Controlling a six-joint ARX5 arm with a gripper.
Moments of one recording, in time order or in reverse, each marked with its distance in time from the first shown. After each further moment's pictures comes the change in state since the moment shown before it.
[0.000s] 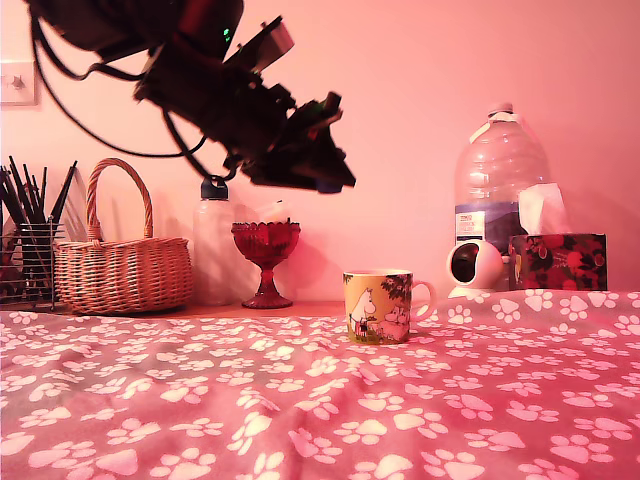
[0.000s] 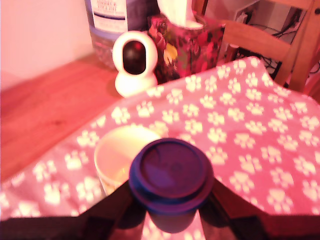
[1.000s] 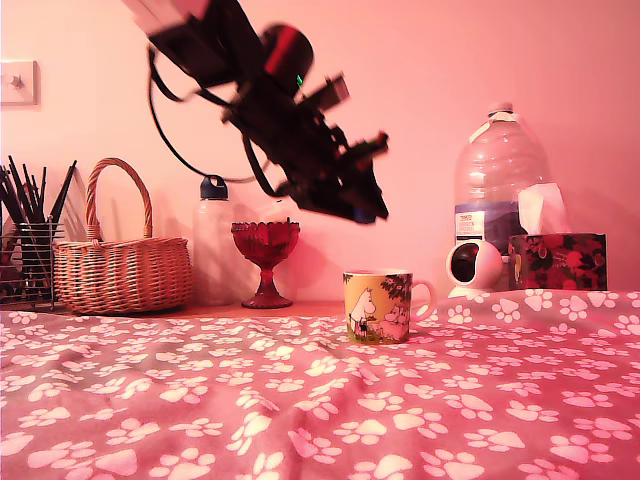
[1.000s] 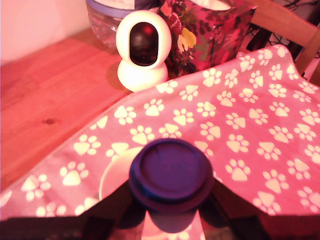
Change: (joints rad) arm -0.005 0.383 0.559 -0.402 0.001 0.004
